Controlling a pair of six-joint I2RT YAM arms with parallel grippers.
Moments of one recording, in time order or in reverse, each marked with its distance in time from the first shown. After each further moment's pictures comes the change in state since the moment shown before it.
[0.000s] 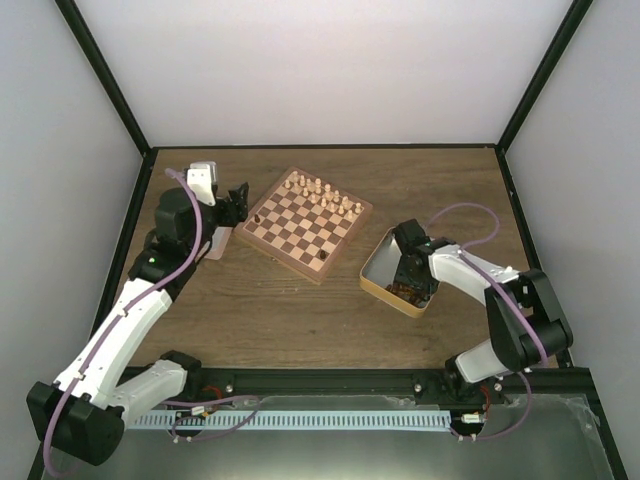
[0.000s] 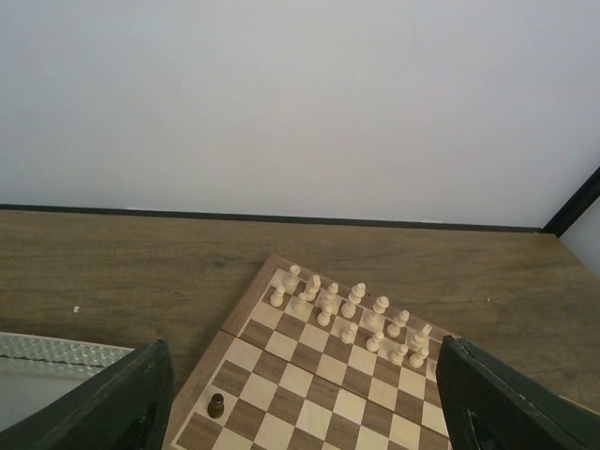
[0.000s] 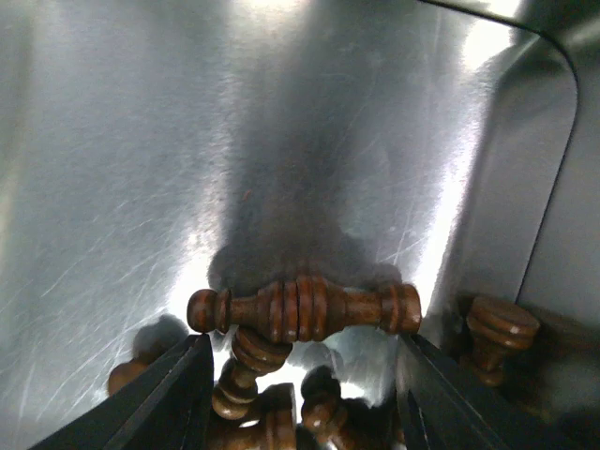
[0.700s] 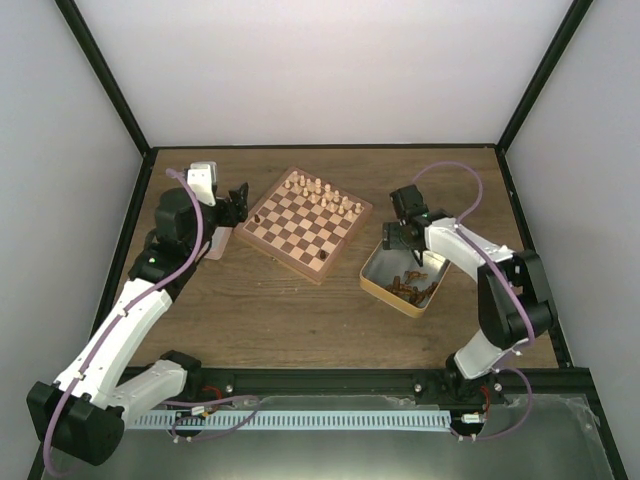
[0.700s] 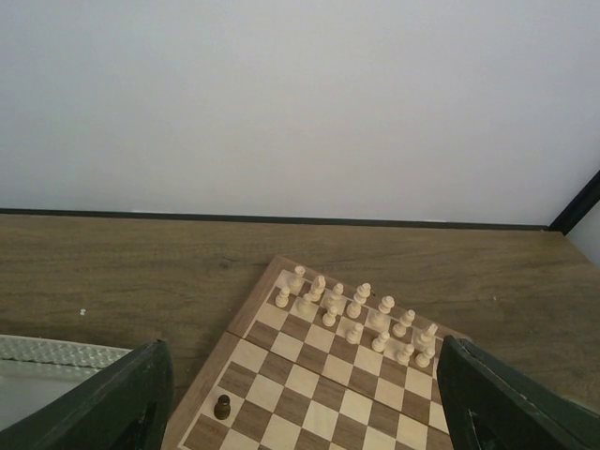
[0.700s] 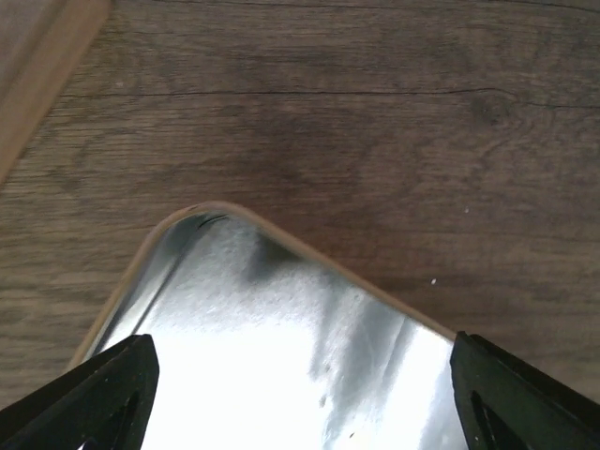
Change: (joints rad) left arm 0.000 0.000 -0.002 0.003 -0.005 0.016; right arm -0.041 0.118 0.259 0.087 0.014 -0.368
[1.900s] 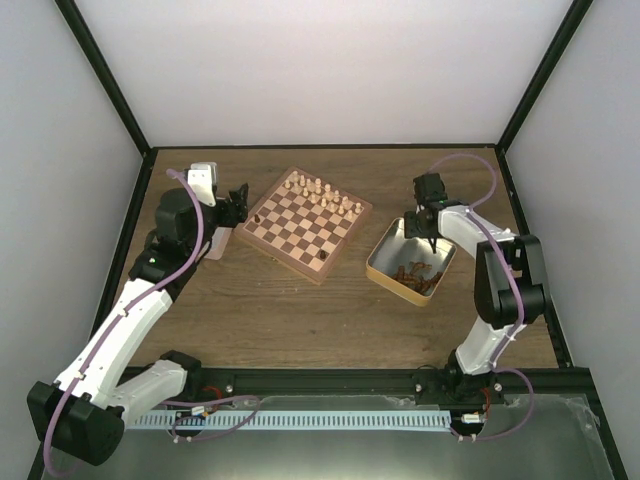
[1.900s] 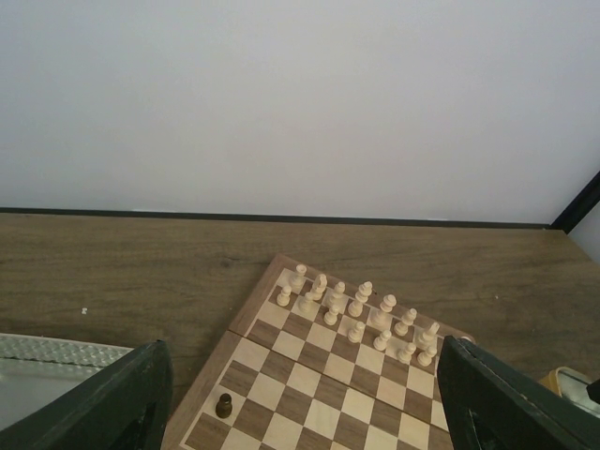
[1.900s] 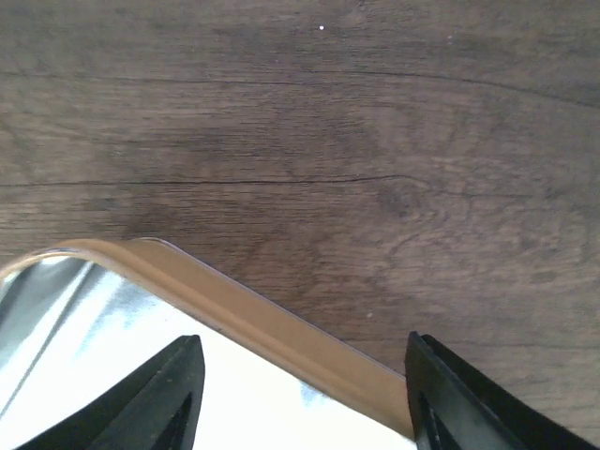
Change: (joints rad) left arm 0.000 0.000 -0.004 0.000 -0.002 0.003; right arm -0.187 0.127 0.083 0.068 -0.061 -0.195
